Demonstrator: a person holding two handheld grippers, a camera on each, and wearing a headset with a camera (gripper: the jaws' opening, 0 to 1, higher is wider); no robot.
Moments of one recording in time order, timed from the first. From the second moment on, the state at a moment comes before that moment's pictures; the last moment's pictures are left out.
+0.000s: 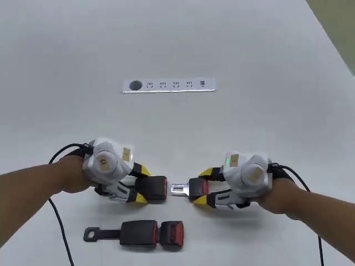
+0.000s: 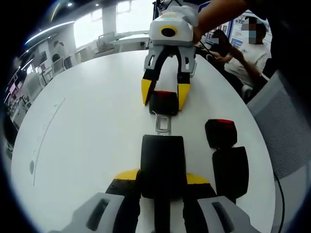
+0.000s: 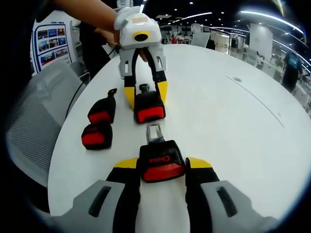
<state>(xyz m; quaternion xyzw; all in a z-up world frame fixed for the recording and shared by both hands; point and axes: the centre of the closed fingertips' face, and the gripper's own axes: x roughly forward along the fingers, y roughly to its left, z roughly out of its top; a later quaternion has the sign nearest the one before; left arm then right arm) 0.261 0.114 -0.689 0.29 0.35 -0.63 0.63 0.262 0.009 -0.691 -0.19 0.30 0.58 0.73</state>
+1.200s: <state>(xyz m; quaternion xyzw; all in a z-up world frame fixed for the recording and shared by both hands) 0.258 0.115 -0.690 0.30 0.35 -0.63 0.63 0.253 -0.051 -0.690 -0.19 0.31 0.57 0.74</state>
